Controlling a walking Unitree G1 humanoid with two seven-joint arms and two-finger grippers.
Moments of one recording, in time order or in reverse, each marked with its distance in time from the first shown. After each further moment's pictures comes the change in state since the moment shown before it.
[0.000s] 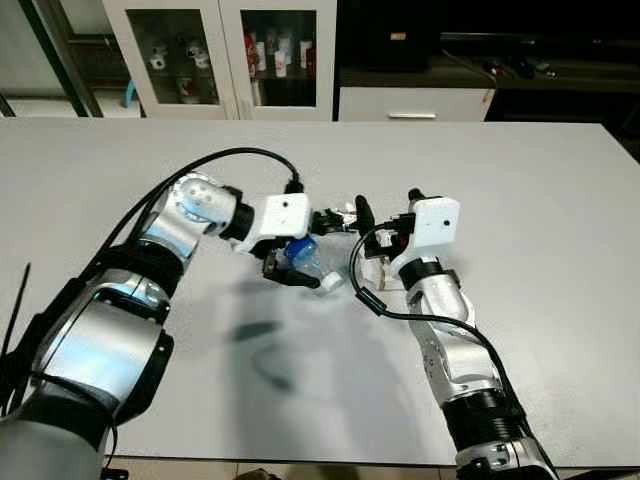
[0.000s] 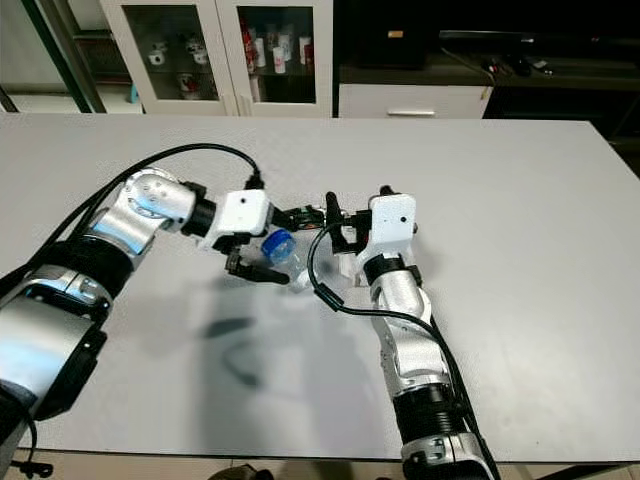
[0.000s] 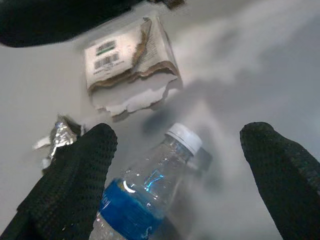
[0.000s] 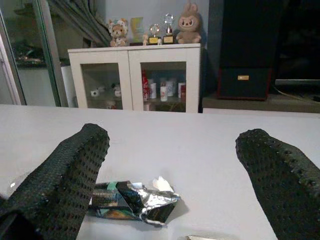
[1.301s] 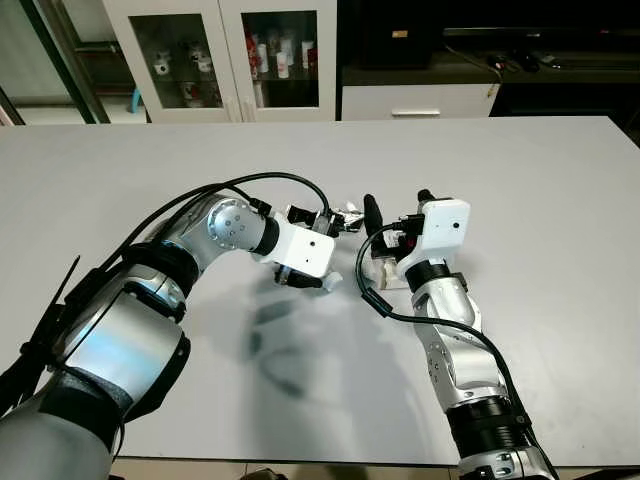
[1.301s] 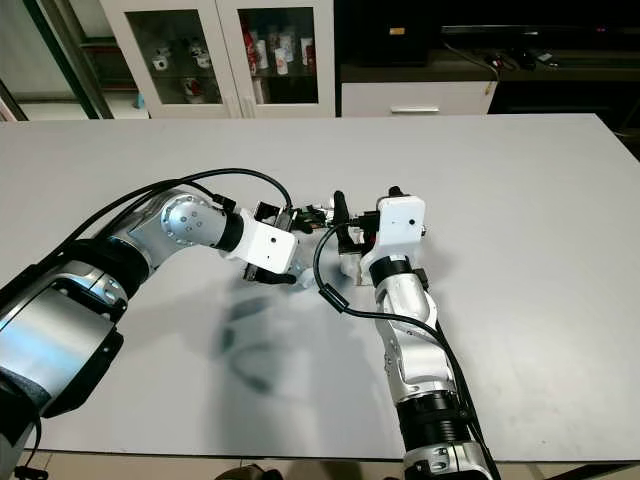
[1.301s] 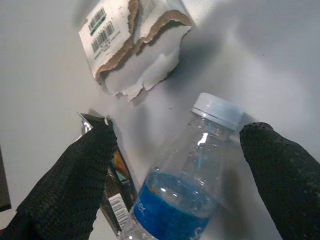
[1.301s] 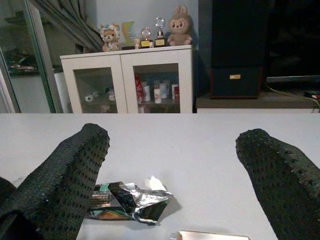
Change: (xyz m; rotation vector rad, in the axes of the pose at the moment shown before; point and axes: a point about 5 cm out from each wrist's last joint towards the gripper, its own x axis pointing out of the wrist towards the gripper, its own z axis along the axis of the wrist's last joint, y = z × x) left arm 0.029 -0.002 0.001 0.335 0.189 0.091; right arm -0.006 -0.003 0.001 0.007 -0.003 -0.035
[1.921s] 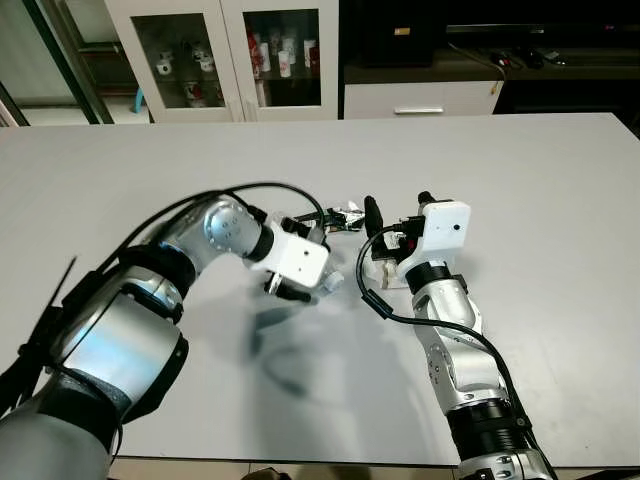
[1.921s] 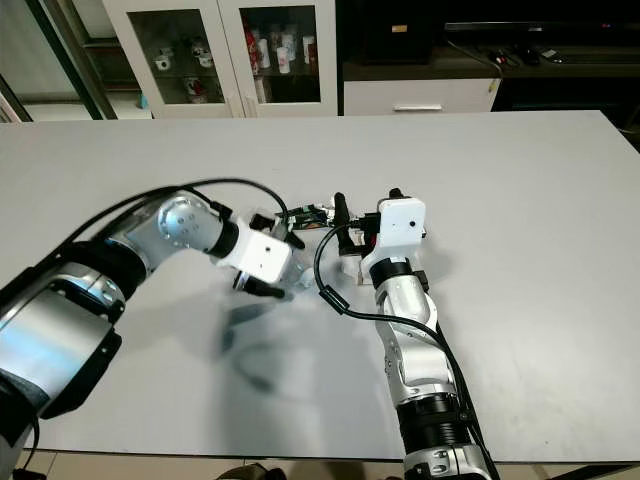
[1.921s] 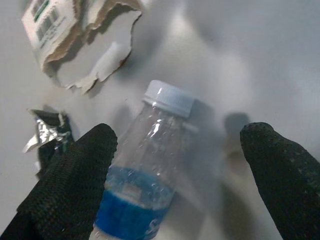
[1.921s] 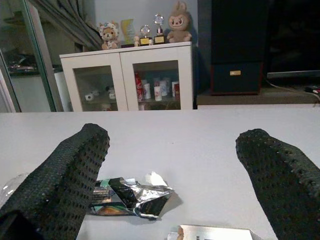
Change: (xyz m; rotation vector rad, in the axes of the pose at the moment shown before) left arm 0.001 -0.012 -0.004 -0.016 0.015 -0.120; right arm -0.003 0.000 -0.002 0.004 0.007 -0.007
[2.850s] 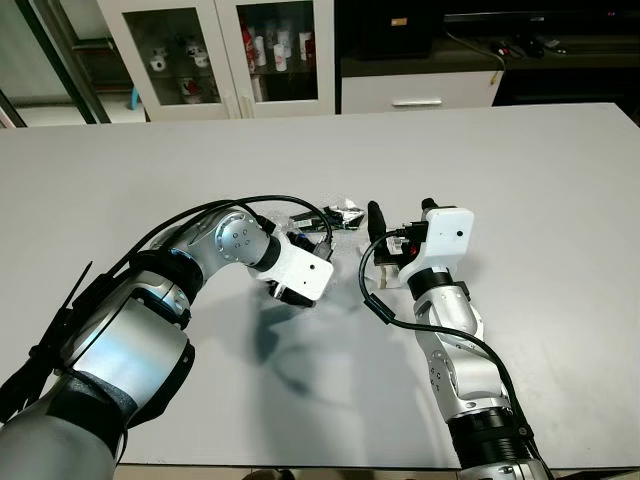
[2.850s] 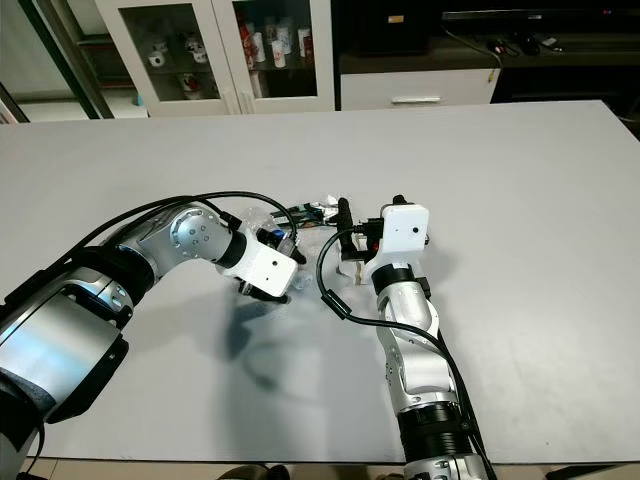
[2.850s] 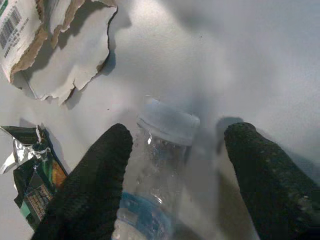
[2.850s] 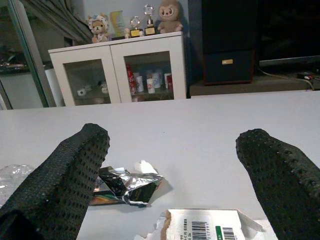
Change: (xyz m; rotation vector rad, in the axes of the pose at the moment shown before) left arm 0.010 -0.005 0.003 0.047 0.031 -0.042; right arm -0.006 -0.001 -0.003 0.010 0.018 -0.026
